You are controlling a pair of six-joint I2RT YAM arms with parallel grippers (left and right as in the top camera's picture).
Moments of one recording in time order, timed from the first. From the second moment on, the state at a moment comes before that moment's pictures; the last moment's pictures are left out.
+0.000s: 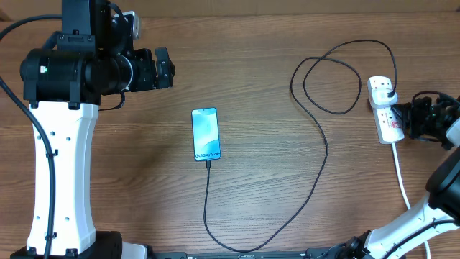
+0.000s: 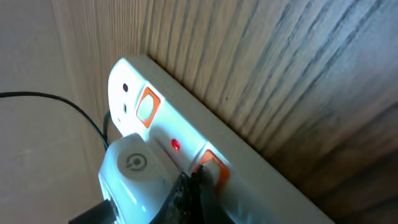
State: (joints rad) left arm -0.08 1.61 2.01 -1.39 0.21 -0.21; right arm -0.67 2.06 1.24 -0.35 -0.70 0.63
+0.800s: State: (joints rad) left arm -0.08 1.61 2.01 -1.39 0.21 -0.21; right arm -0.84 2.03 1.21 -0.34 -0.68 0.68
